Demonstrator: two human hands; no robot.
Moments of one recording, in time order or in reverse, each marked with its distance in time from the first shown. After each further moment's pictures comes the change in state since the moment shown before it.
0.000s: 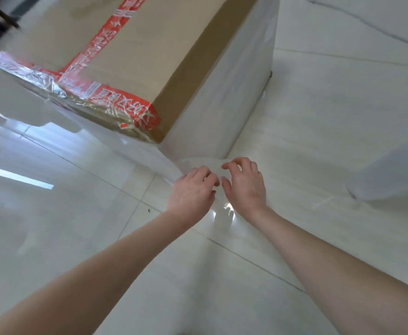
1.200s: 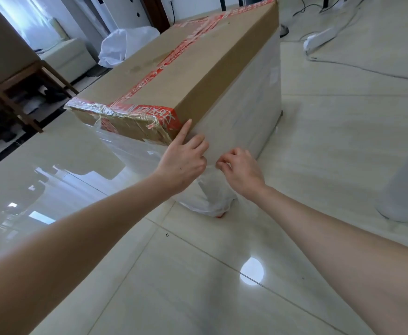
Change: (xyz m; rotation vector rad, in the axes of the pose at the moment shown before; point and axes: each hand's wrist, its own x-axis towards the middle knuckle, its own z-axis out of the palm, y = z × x) left_hand 0.020 -0.036 -0.072 1.030 0.271 0.404; right_hand 0.033 -0.032 -0.025 0.252 0.112 -0.218
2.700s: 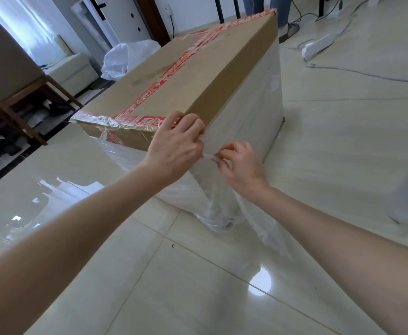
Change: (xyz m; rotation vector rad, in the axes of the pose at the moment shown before) left_hand 0.006 -0.045 -0.013 -0.106 0.106 -0.126; right_hand 0.003 -0.025 -0.016 0.048 0.263 -0.187
